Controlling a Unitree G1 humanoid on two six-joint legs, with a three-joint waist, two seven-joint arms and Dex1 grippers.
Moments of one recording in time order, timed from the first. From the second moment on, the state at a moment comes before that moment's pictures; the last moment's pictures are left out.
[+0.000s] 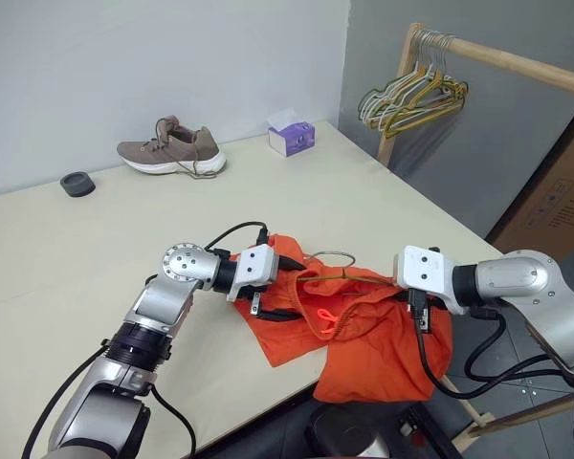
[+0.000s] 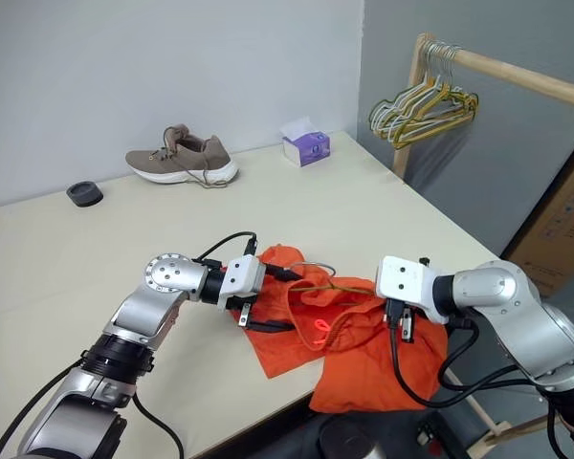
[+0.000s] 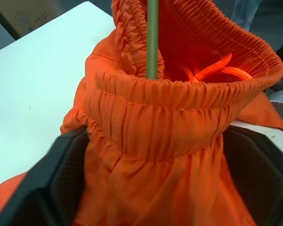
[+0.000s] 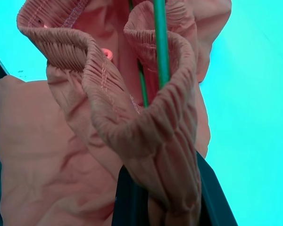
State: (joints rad) left arm -0.52 0.56 -0.26 0.19 -0.18 -0.04 -1.36; right arm -0.38 -0.93 0.24 -0.59 0.19 0.71 1.00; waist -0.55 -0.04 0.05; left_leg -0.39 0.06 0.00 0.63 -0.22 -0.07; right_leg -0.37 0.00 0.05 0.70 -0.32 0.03
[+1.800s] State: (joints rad) left arm -0.54 0.60 -0.20 0.31 -0.16 -0.05 -1.30; right arm -0.19 -1.04 0.03 -0.54 0.31 0.80 0.96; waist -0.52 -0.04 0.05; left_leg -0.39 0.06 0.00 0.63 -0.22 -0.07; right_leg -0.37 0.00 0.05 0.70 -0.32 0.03
